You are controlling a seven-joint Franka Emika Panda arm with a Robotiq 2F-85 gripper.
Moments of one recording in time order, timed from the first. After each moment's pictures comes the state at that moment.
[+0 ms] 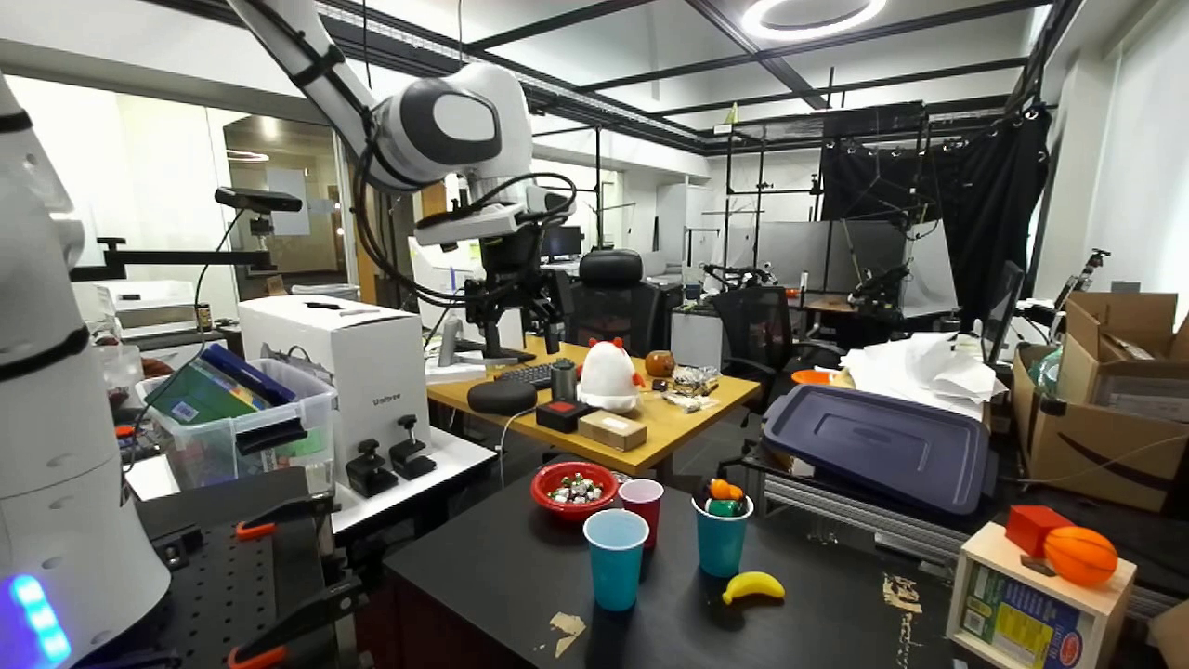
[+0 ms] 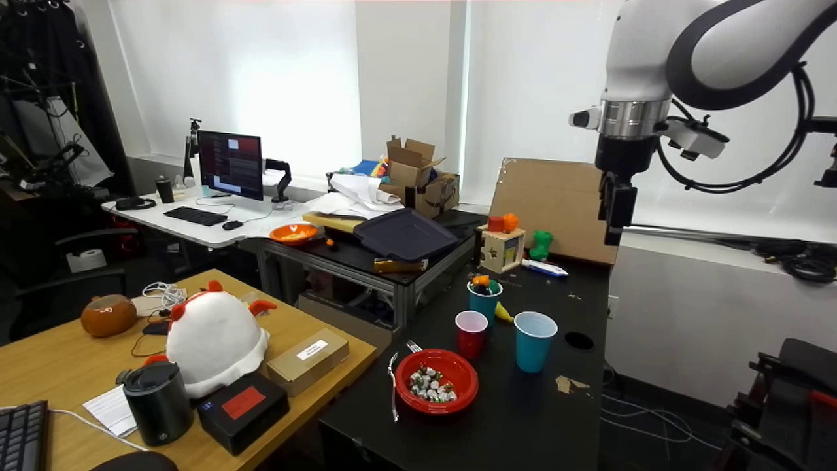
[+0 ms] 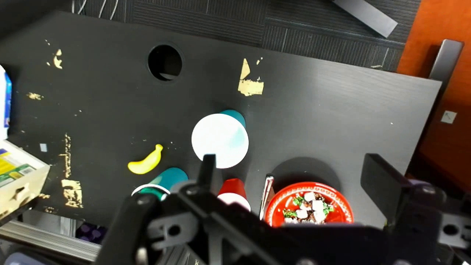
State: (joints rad) arm 0.08 -0.17 -0.05 -2.55 -0.23 2.41 -0.33
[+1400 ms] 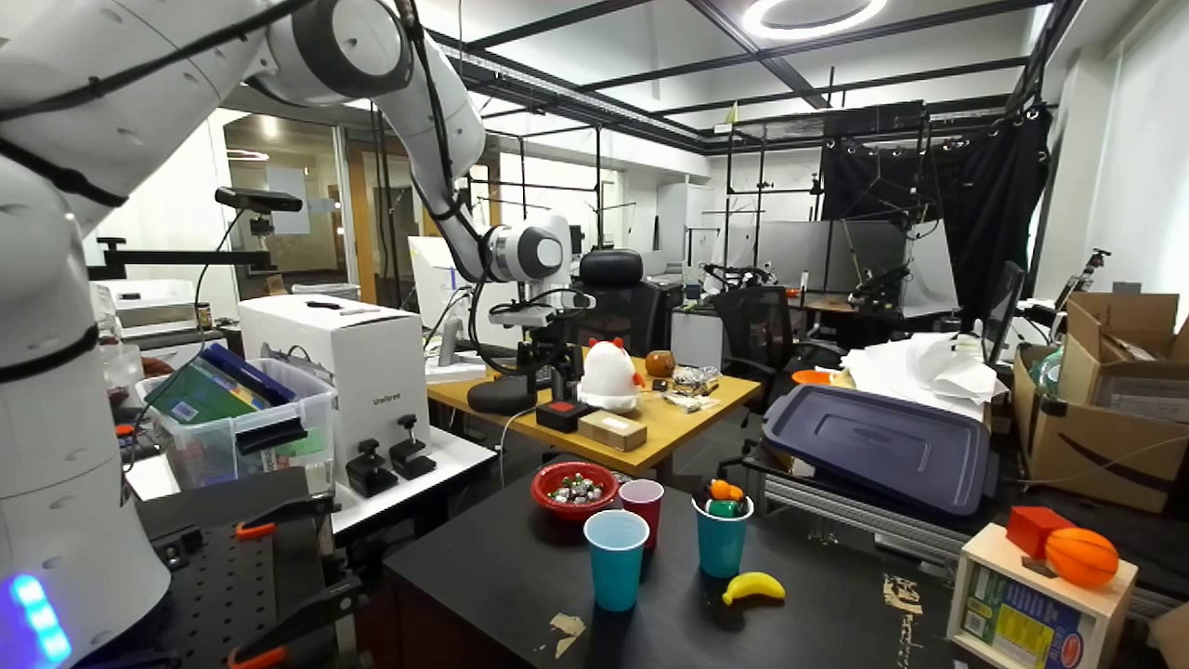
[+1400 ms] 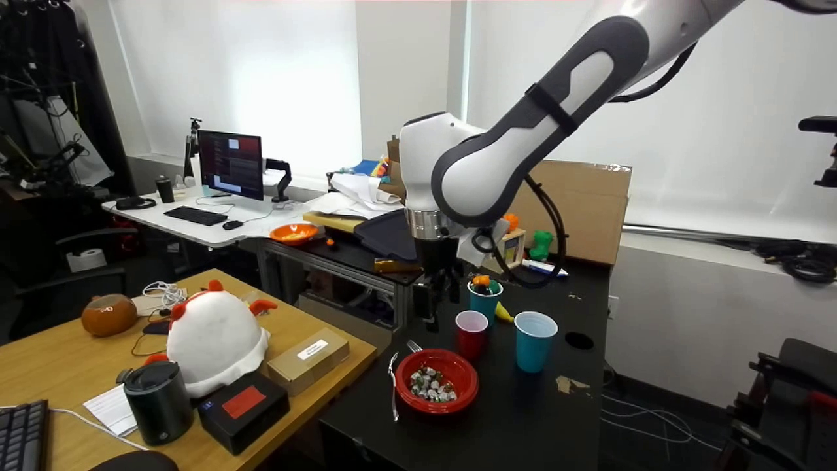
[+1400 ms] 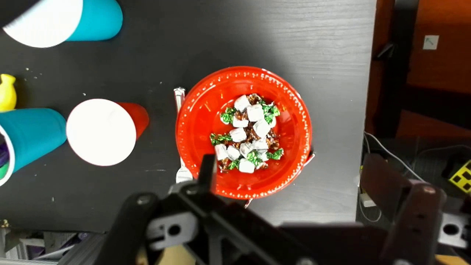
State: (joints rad) arm 0.26 0.71 0.09 -1.70 -0.19 2.31 0.13
